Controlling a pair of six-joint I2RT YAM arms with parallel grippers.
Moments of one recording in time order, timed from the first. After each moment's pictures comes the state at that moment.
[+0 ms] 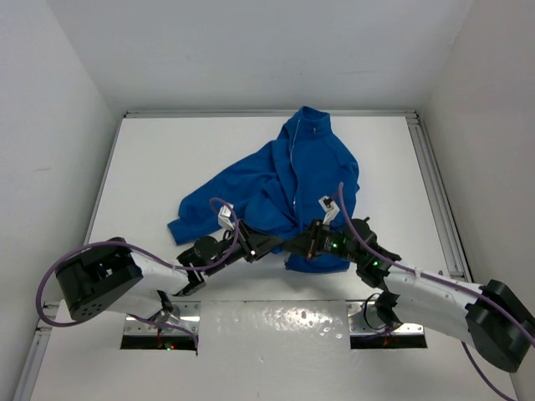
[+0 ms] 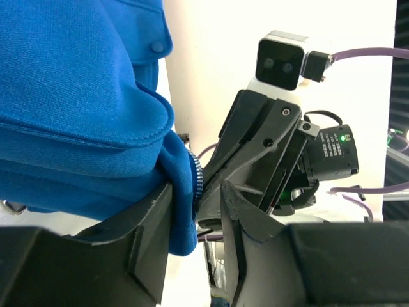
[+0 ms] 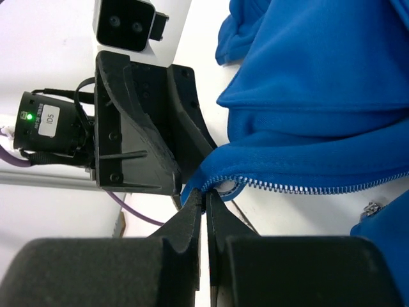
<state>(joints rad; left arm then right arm) -0.95 1.34 0.16 1.15 0.02 -1.39 0.75 0.95 0.21 0.53 -0.35 0.97</state>
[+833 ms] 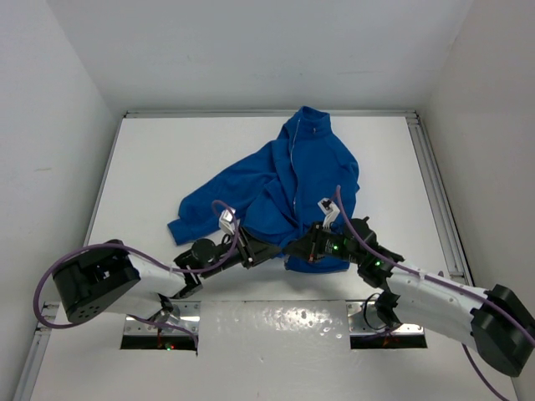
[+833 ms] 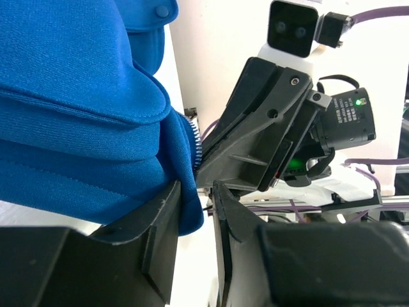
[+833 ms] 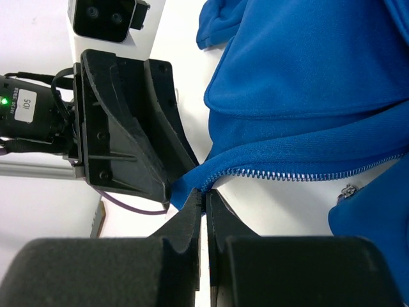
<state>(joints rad) -0.95 1.32 0.11 1.15 0.11 -1.35 0.75 0.91 0.22 0.39 -0.35 0.89</state>
